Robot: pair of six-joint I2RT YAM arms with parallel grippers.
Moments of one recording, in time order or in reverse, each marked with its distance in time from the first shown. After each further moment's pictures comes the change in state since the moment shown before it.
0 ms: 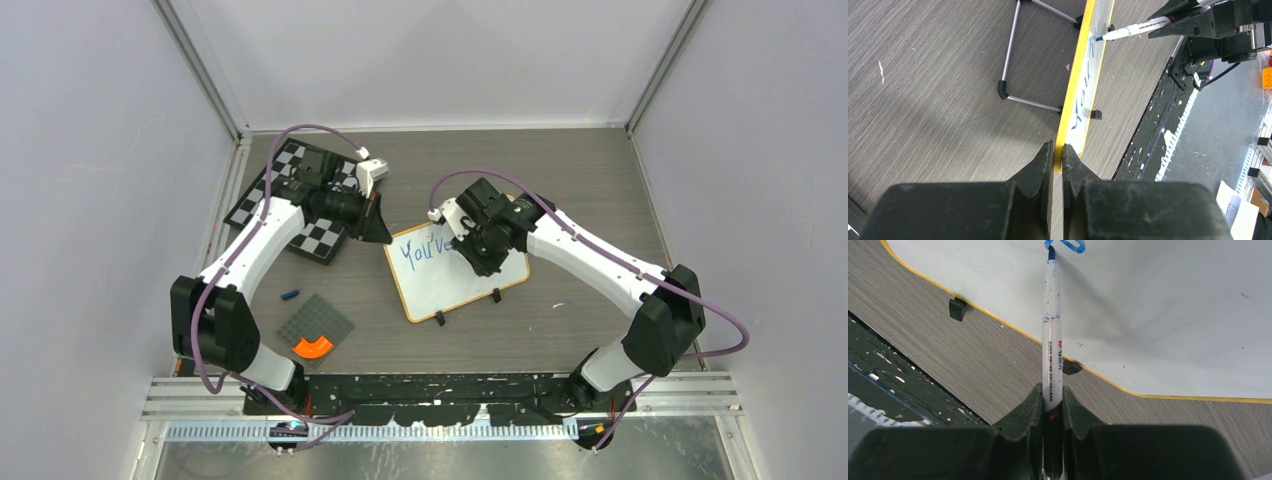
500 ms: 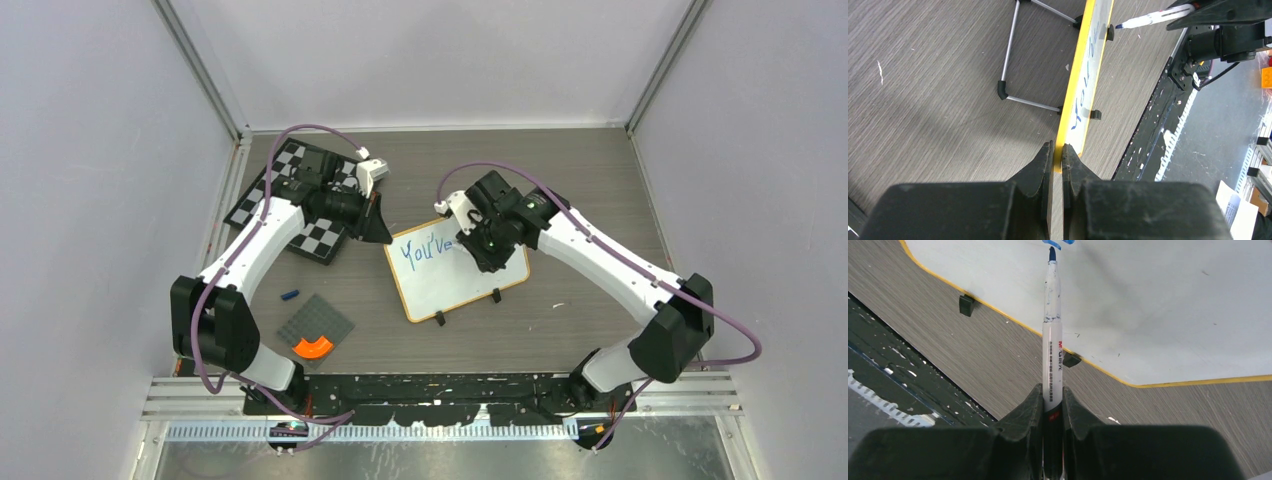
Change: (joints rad) left arm 0.000 0.000 0.000 0.000 0.003 0.000; right arm -0.020 -0.029 0.037 -0.048 -0.024 0.000
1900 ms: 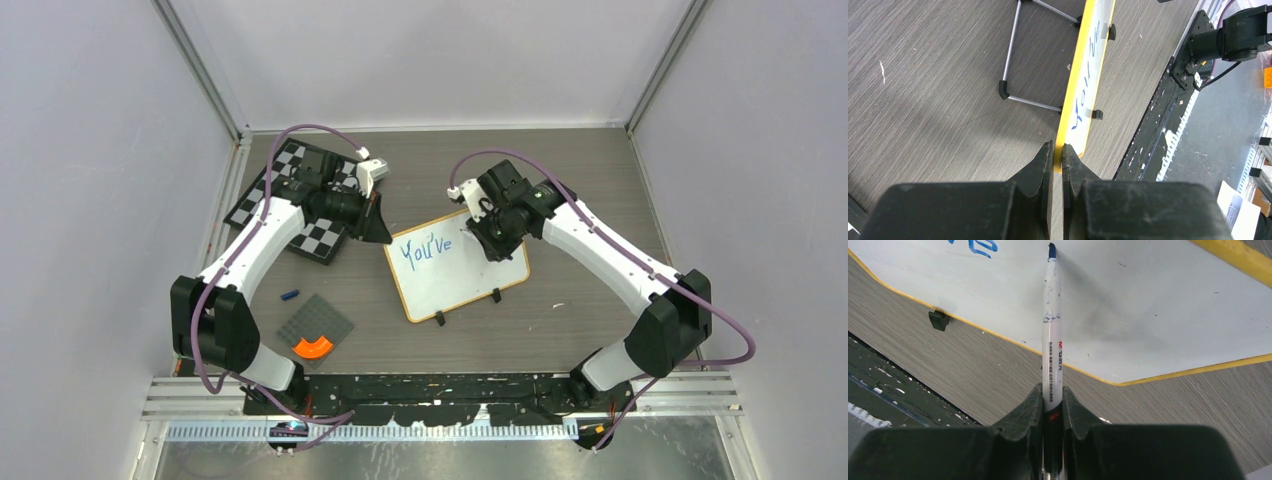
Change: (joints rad) left arm -0.002 0.000 0.000 0.000 -0.004 0.001; right arm -0.100 0.005 0.003 0.032 -0.002 0.002
